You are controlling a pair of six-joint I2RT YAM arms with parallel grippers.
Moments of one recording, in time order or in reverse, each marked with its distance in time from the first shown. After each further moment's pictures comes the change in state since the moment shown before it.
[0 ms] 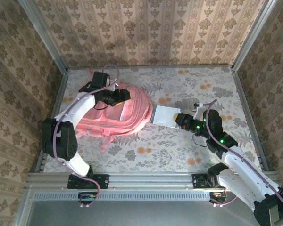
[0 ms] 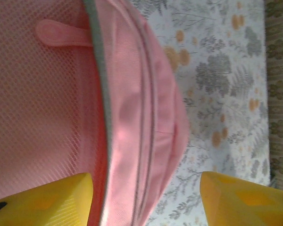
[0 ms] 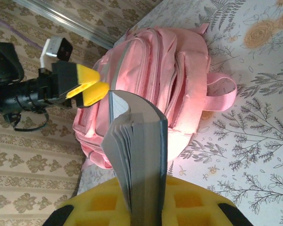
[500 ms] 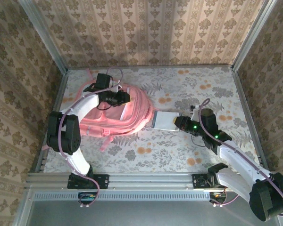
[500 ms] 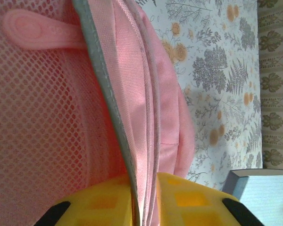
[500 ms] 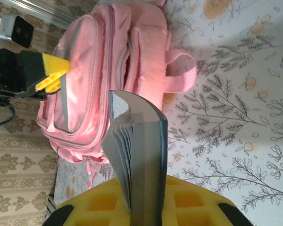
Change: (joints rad) left arm -0.007 0.074 -0.026 0.098 0.085 0.005; right arm -0.043 0.152 -0.050 0.038 -0.037 -0.029
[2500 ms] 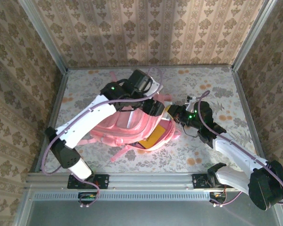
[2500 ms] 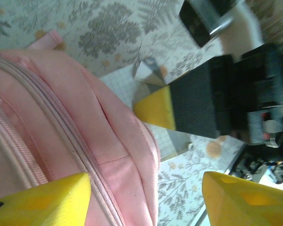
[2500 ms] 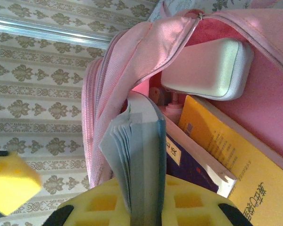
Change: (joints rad) left arm -0.595 -0.103 0.496 -0.532 -0.458 0.226; right arm 0.088 0.121 0.121 0.229 -0.008 0.388
